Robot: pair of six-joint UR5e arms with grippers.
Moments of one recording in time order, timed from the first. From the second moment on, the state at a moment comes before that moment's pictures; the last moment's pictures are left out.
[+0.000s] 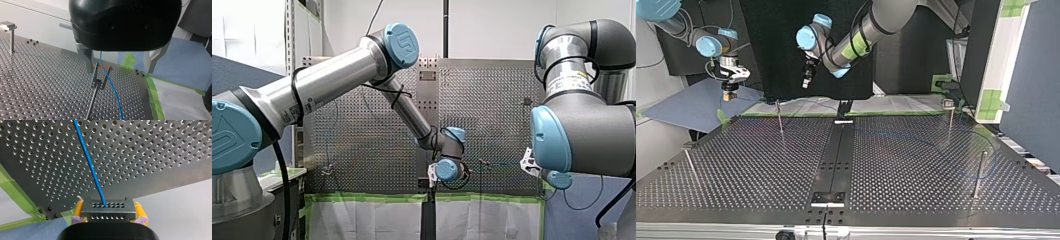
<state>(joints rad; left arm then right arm) -0.86 -2.57 -1.37 -2.58 -2.01 -1.82 1.50 -0.66 1.78 -1.07 1.30 1.89</state>
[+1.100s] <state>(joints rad) -0.87 -2.57 -1.37 -2.62 -2.03 -1.87 1.50 -0.66 1.78 -1.07 1.30 1.90</state>
